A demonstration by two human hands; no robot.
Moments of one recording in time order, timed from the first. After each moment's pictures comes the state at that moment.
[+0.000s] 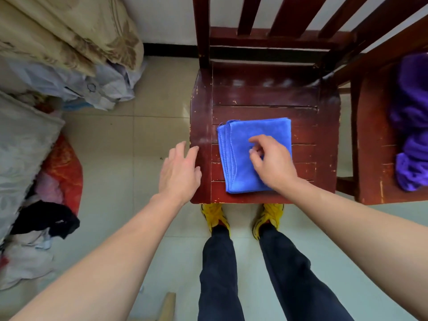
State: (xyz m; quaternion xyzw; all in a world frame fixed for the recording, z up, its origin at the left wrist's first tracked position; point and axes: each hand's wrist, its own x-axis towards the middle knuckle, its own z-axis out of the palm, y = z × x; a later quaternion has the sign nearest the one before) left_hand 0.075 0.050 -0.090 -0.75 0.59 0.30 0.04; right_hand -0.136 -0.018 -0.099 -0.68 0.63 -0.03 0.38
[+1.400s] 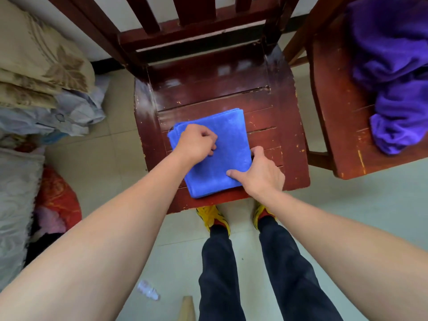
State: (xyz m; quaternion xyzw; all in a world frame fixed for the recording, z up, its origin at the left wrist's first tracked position) left_hand -0.050 -0.057 -0.114 -0.72 0.38 0.58 -0.06; right_hand -0.204 0.012 -0.121 -0.50 0.77 0.10 0.38
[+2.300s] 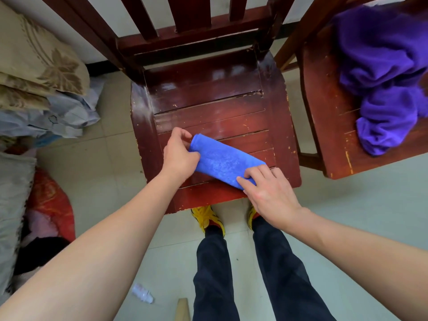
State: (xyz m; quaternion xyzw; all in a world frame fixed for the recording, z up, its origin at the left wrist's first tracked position) left_hand -0.025 -0.030 -0.107 -0.79 0.37 0.47 -0.14; right_hand -0.247 0.047 -0.096 -0.86 0.47 0.05 0.16
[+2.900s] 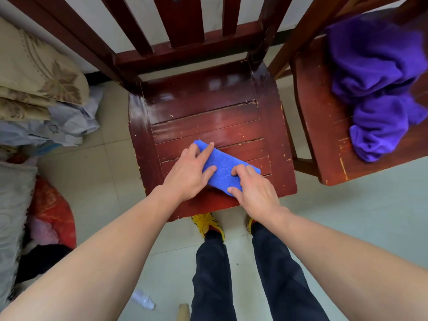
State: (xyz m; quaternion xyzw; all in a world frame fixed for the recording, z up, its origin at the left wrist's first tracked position) left_hand -0.035 -0.017 -0.118 -0.58 0.71 0.39 0.06; right_hand -0.228 0.032 -0.115 -0.66 0.63 0.06 0.39
